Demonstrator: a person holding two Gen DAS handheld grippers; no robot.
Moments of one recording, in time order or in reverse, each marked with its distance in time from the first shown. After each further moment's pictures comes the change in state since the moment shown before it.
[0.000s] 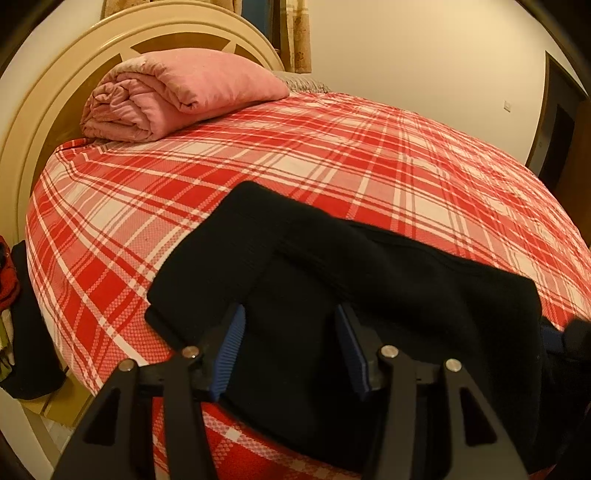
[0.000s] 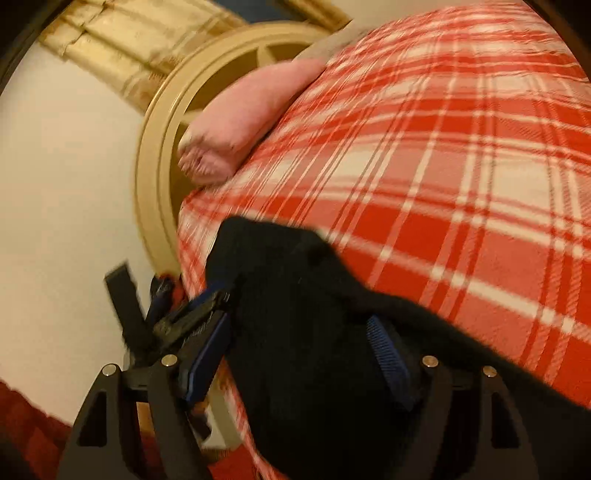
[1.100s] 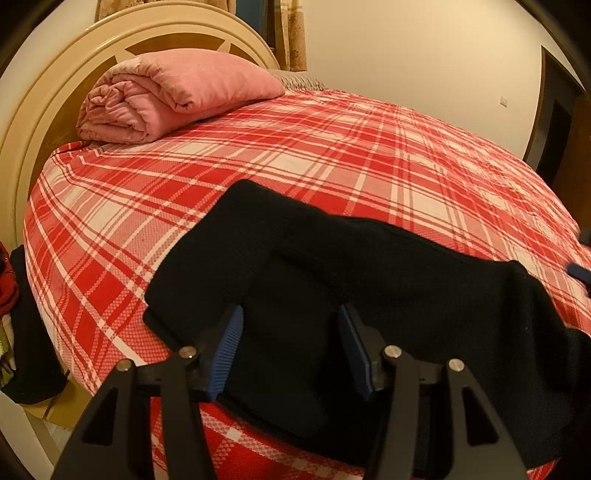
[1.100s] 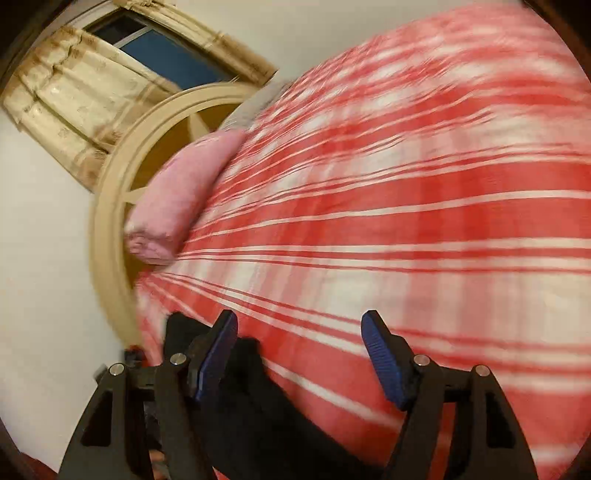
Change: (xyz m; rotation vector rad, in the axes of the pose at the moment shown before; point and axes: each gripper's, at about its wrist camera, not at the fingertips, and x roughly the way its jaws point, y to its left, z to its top) left arm 0.000 -0.001 0.000 0.021 0.006 -0.002; right arm -0.109 -0.070 0.043 0.143 -0.173 -0.277
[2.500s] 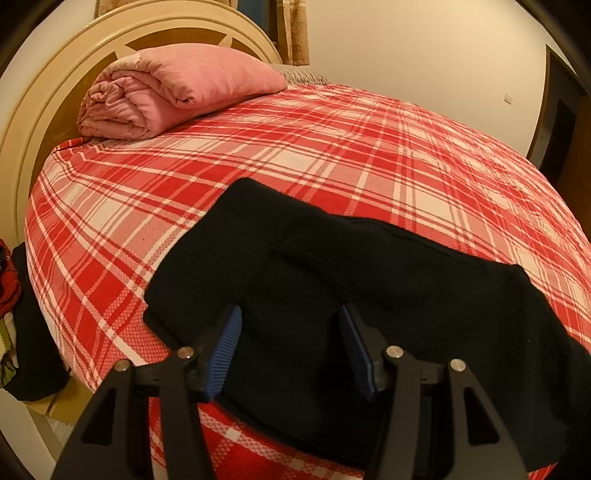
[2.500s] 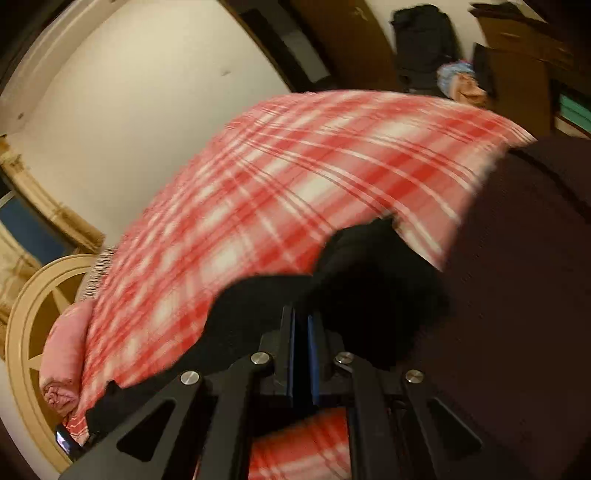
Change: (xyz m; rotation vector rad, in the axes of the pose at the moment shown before) left arm 0.002 0.002 0.006 -0.005 0.033 0.004; right arm -0.300 -0.139 -0.185 0.564 -0.437 -0.493
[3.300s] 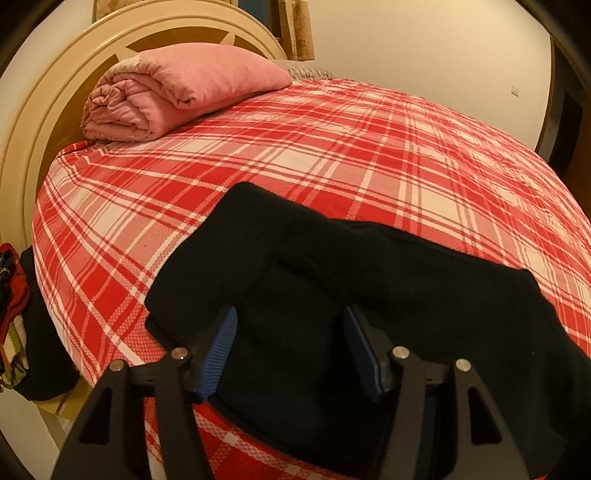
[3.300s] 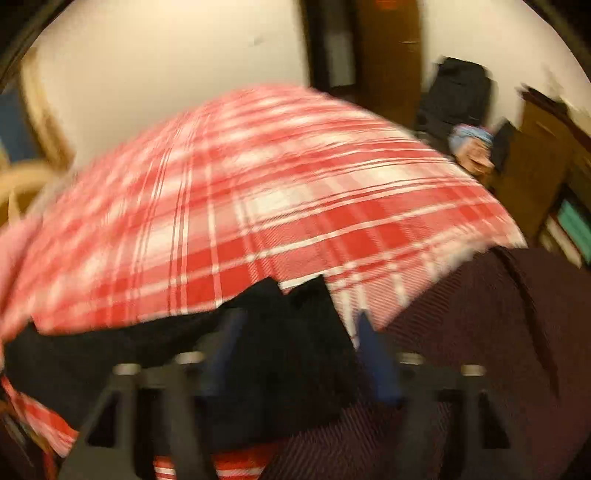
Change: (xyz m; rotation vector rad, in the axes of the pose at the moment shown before) left arm 0.002 -0.009 0.006 0.010 0.019 0.053; right arm 0.060 0.011 0.053 -0.467 0.073 -0.235
